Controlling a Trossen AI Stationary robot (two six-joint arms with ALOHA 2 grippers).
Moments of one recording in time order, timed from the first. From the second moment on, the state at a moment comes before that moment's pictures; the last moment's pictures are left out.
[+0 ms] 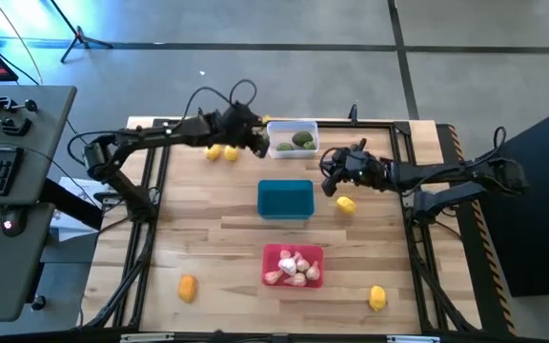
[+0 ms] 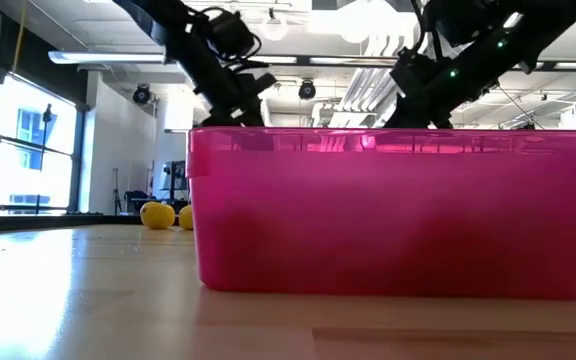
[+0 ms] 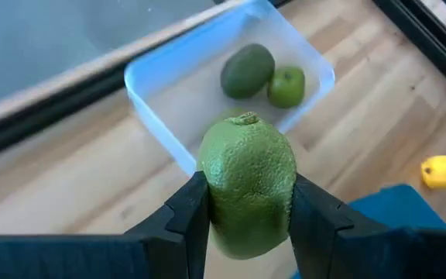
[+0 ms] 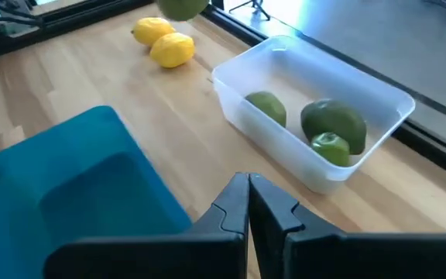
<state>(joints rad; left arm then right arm) 0.49 1.62 1.18 -0.36 -0.05 -0.43 -0.20 1.17 0.59 0.03 0.33 0.27</state>
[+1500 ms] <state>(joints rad) 0.64 2.16 1.72 -0.56 0.14 0.14 -0.28 1.17 0.59 0.03 0.45 0.40</state>
